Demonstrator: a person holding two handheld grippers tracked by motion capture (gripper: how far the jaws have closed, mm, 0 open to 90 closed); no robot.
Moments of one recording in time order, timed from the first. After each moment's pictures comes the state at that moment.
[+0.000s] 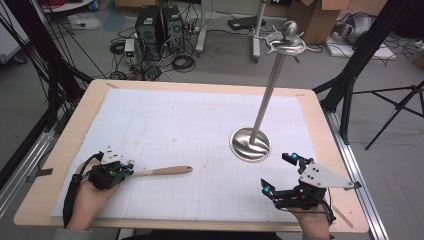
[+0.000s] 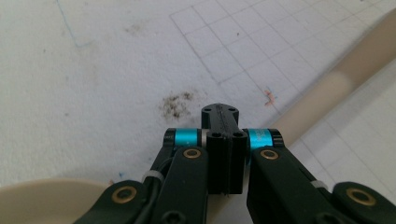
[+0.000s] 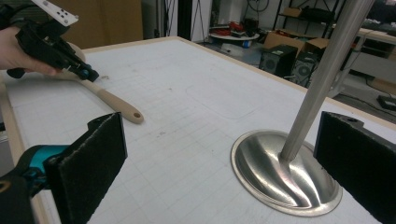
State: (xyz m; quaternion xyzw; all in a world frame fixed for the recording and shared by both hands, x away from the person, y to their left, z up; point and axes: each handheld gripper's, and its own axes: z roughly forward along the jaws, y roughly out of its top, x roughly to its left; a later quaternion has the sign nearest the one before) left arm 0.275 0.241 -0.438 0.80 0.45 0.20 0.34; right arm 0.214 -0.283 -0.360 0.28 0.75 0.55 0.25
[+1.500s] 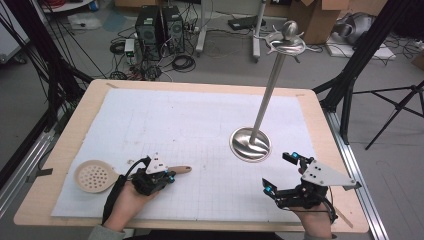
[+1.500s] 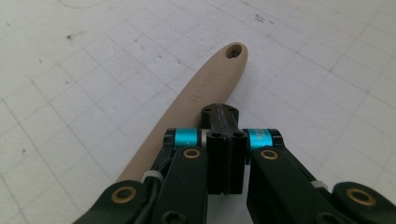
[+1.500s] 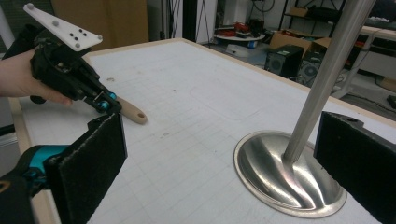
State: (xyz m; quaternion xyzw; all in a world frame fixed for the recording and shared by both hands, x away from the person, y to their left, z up) left arm 0.277 0.133 -0.439 0.86 0.32 0.16 0.37; right arm 0.216 -0.287 -0.359 0.28 0.74 0.56 0.24
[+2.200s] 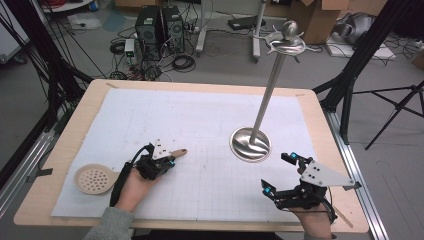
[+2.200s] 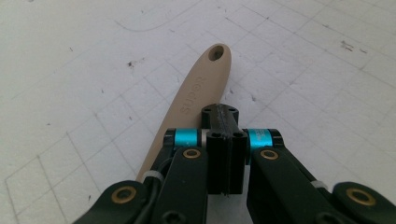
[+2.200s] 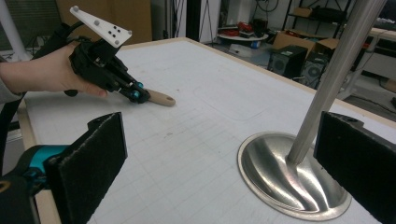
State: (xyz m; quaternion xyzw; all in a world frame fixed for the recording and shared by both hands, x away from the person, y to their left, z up) left arm 0.314 0.130 -0.443 0.84 0.34 0.21 0.36; right arm 0.216 -0.285 -0.358 0.27 0.75 0.56 0.24
